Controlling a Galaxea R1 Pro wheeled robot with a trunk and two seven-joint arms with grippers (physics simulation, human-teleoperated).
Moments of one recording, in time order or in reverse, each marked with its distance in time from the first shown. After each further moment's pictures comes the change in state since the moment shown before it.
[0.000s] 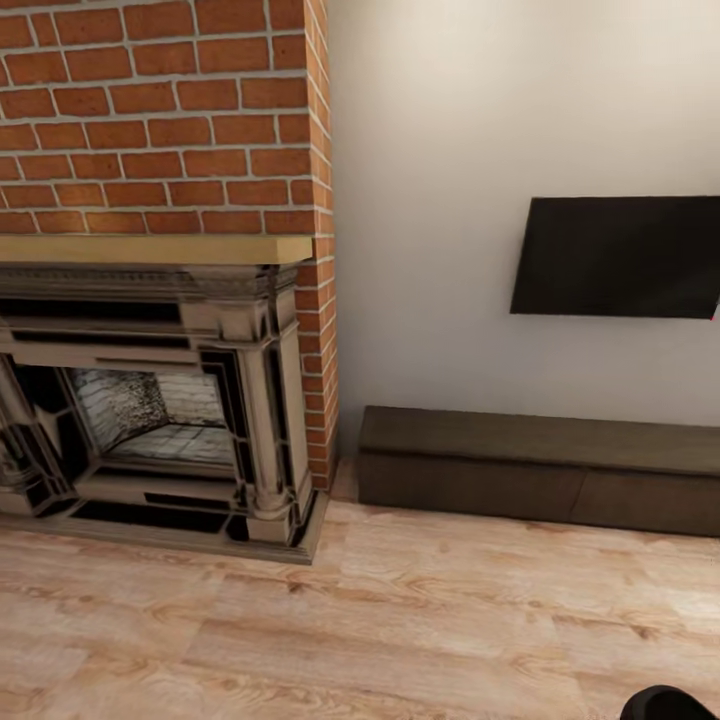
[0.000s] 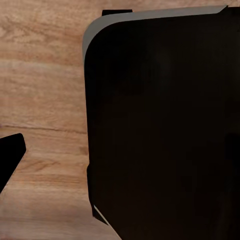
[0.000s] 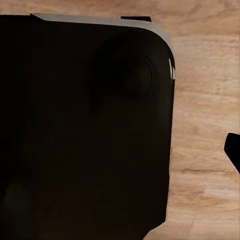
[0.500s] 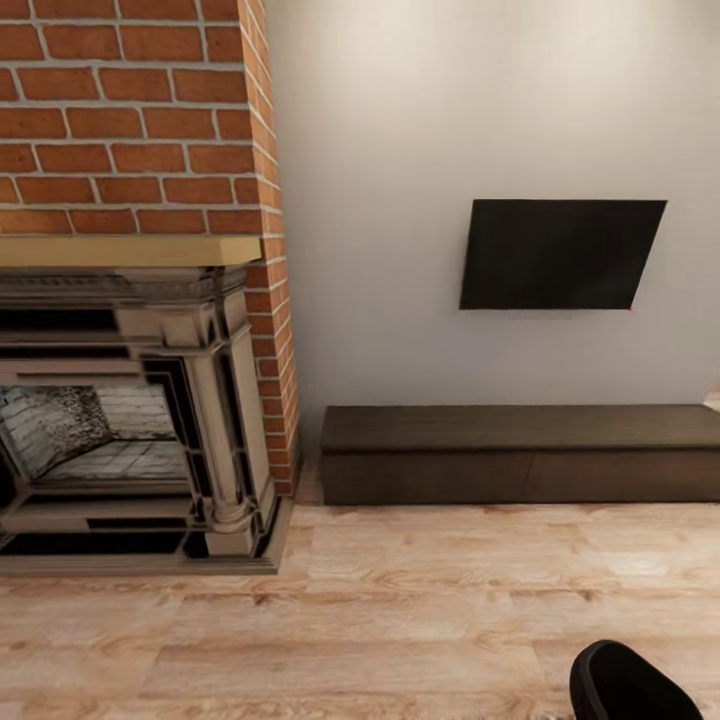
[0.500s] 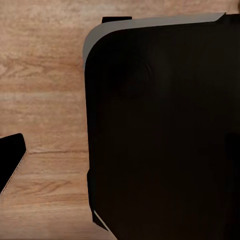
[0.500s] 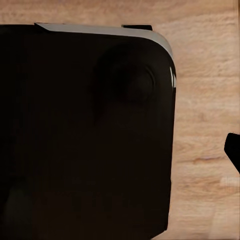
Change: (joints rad) left arm 0.000 0.000 -0.002 0.000 -0.001 -0.021 0.000; right arm 0.000 0.000 -0.001 0.002 -0.001 -0.028 0.006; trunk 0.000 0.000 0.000
